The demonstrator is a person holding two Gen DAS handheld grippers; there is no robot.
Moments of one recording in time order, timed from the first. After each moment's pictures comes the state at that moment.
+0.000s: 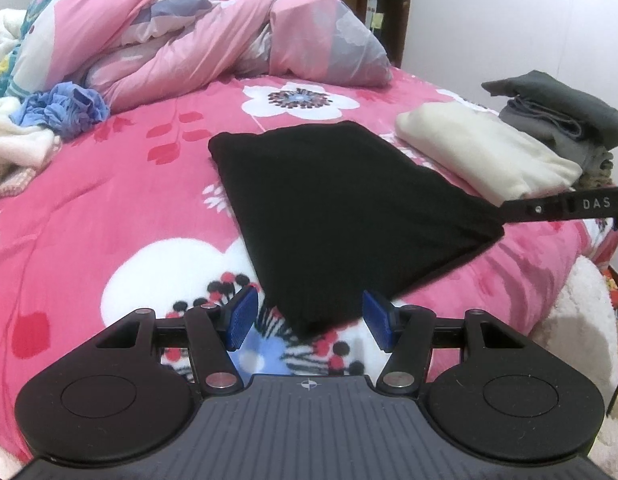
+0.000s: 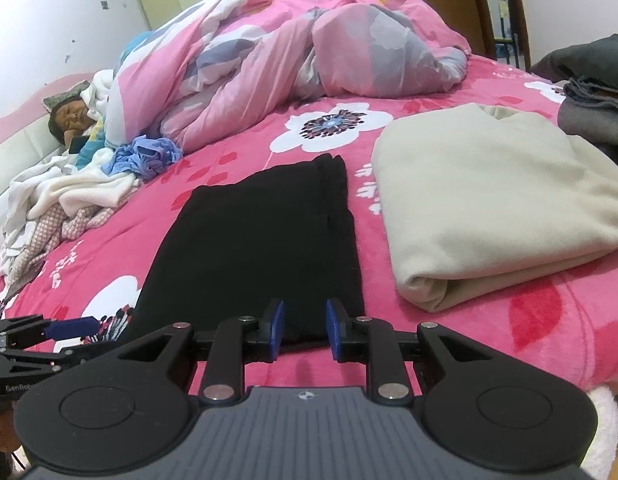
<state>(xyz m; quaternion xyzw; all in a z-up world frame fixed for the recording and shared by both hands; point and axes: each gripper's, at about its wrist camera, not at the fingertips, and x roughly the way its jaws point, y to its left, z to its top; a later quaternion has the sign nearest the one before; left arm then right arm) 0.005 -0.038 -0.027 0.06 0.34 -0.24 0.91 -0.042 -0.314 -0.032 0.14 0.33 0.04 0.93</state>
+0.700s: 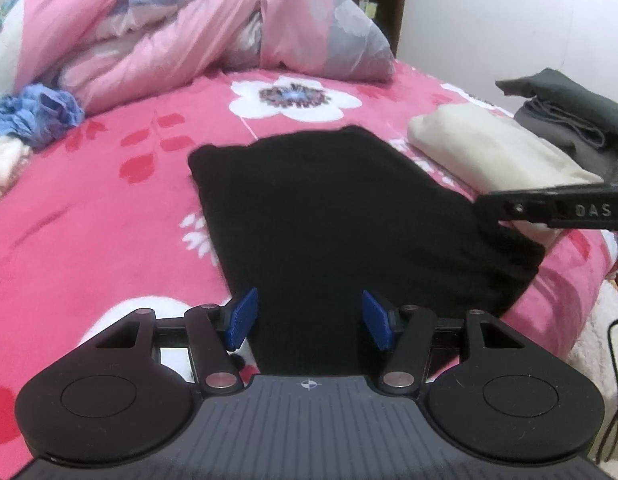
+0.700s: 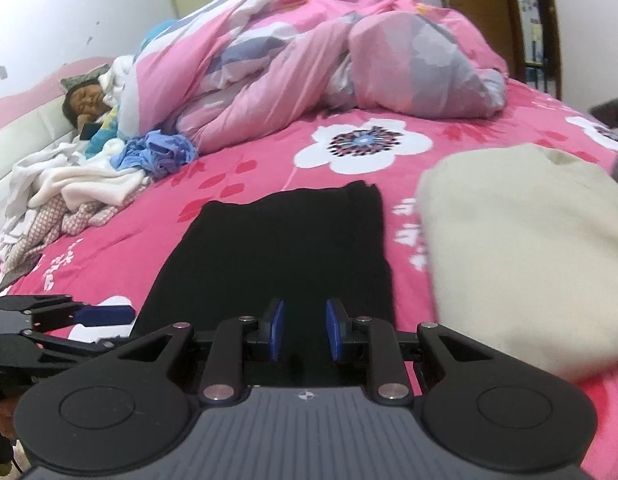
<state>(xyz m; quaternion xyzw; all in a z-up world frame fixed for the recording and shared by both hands) 0.067 -0.062 -0.040 0.06 0.36 -0.27 0.89 0.024 -0.294 -0.034 0.10 0.33 0.08 0.94</state>
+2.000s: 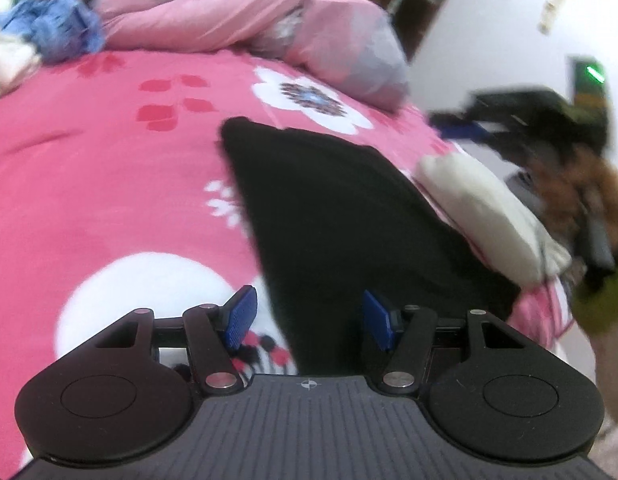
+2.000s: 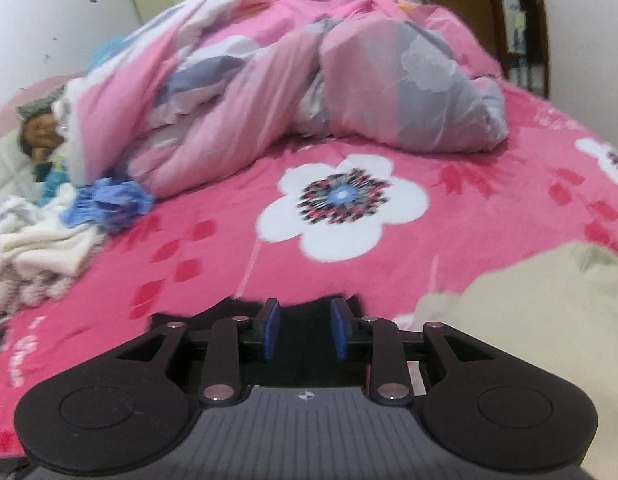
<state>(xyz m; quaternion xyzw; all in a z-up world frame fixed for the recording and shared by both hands) 0.096 0.002 -0.052 -0.11 0.38 -0.28 0.88 0.156 -0.321 0.014 0.13 0.34 0.05 0.93</state>
